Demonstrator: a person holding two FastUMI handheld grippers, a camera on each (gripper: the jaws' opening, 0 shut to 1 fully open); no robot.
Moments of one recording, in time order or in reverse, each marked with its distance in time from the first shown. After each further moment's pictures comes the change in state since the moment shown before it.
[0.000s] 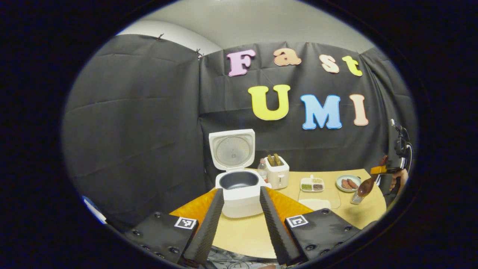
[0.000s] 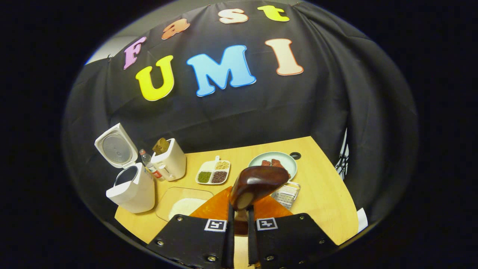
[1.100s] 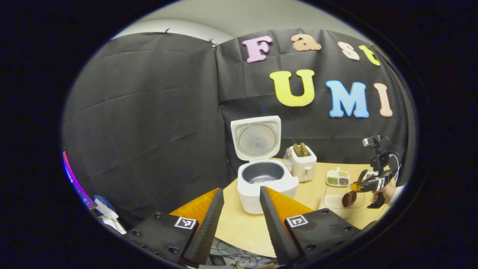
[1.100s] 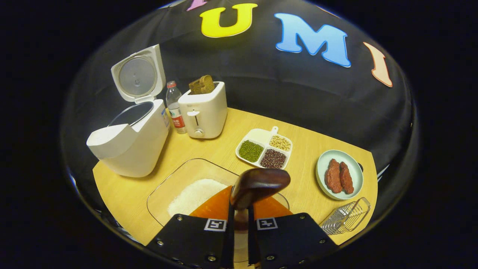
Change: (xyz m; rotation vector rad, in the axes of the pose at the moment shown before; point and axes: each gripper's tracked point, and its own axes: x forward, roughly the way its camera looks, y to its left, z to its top) left arm 0.040 0.020 -0.016 0.028 0.130 0.209; right arm 0.153 0.127 -0.093 -0.434 0.257 0.208
